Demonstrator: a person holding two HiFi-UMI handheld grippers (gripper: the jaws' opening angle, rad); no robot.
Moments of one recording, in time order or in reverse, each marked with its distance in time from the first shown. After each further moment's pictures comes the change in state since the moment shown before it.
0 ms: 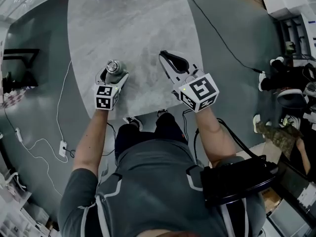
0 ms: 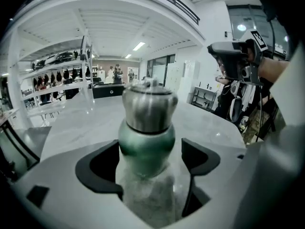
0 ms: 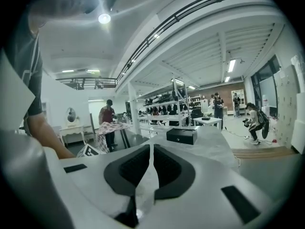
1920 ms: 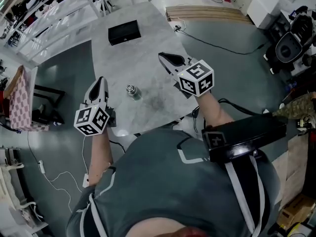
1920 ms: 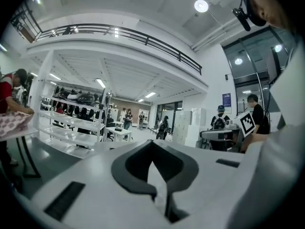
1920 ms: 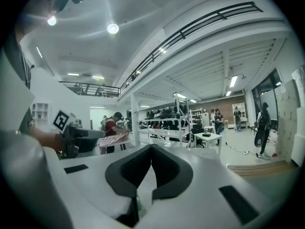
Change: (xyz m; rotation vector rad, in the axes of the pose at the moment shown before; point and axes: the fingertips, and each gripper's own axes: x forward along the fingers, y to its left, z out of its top) left arm -0.287 -0.032 0.242 -0.098 -0.560 0.104; right arm -0.080 0.047 0.145 -0.062 -0.128 -0.012
